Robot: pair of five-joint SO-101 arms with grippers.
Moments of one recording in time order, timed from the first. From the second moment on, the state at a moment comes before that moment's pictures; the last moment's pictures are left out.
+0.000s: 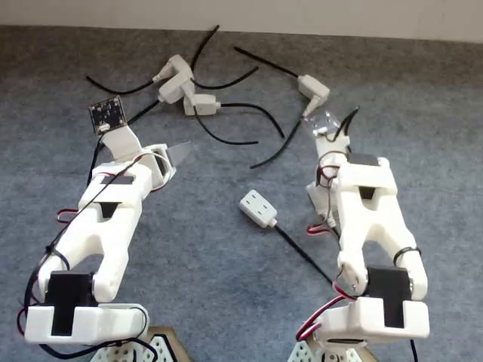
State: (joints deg) left arm -6.8 -6.7 48.5 14.9 21.5; right arm -1.5 -2.2 30.6 54.4 28.1
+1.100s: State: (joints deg) left arm -6.8 -6.7 48.5 14.9 21.5; right arm -8.2 7.2 29.7 56.0 25.2
